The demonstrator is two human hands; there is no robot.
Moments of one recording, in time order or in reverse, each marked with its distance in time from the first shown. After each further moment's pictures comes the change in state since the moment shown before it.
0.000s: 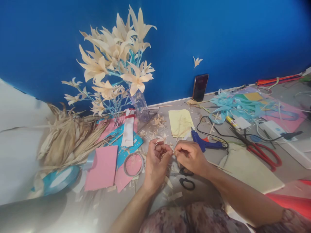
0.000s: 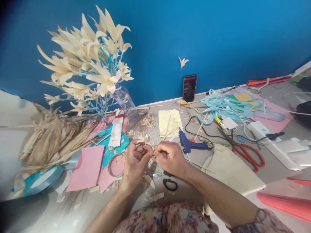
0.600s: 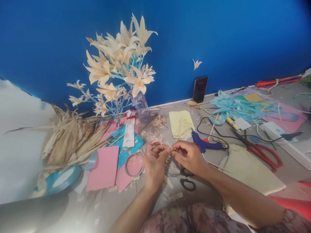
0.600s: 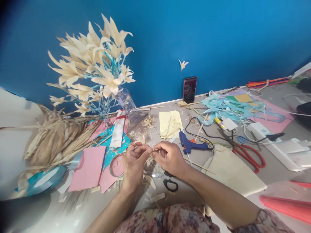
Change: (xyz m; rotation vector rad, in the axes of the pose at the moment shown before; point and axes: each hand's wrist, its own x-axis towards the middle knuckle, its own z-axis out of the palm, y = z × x) left_hand 0.001 -0.002 0.003 -0.114 0.190 -0.063; right_hand 0.001 -0.004 0.006 0.032 0.002 0.166
